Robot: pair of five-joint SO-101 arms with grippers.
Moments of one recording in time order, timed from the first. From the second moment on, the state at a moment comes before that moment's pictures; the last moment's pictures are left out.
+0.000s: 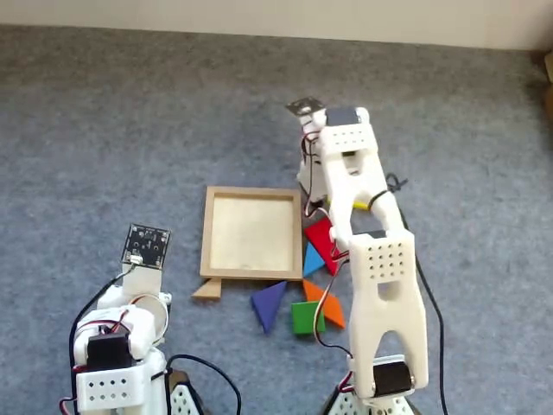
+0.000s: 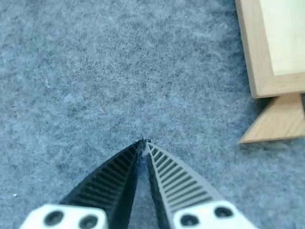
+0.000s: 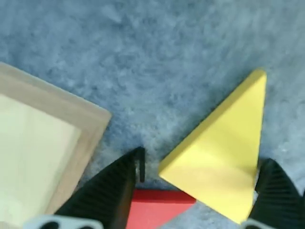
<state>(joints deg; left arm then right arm) -13.1 -102.1 96.0 76.0 -10.5 -15.1 54.0 -47.2 91.7 23.0</state>
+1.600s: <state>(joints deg) -13.1 -102.1 96.0 76.0 -10.5 -12.2 54.2 -51.2 96.2 30.4</state>
